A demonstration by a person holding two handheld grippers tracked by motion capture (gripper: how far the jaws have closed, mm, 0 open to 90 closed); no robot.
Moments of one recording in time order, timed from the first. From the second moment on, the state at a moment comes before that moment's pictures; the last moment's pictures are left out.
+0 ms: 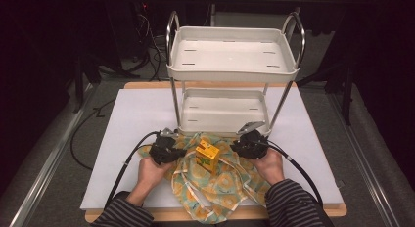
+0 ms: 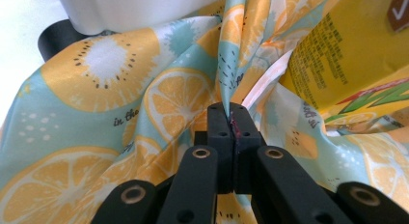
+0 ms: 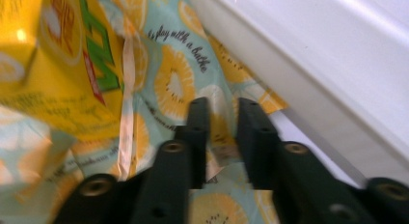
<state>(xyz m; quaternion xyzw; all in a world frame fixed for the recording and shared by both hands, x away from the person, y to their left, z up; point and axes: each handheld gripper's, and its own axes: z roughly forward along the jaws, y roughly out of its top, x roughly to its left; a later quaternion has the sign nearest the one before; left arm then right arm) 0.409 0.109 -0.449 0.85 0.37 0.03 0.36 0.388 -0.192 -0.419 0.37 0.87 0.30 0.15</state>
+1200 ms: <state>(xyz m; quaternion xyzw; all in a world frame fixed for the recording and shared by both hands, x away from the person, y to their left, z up) 0.391 0.123 -0.439 0.84 0.37 0.07 0.38 0.377 -0.201 -0.465 0.35 0.88 0.29 0.13</state>
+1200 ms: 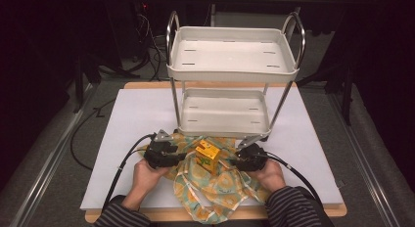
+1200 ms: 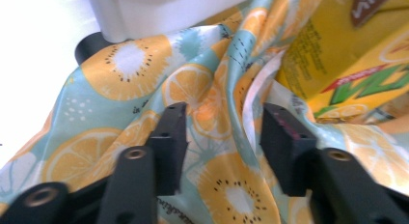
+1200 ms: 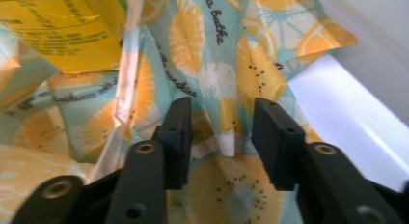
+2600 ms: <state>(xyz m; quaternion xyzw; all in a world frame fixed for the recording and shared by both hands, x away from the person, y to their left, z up) 0.354 0.062 -0.395 0.86 0.30 0.08 0.41 0.377 -0.207 -0.470 0.36 0.87 0.31 0.13</state>
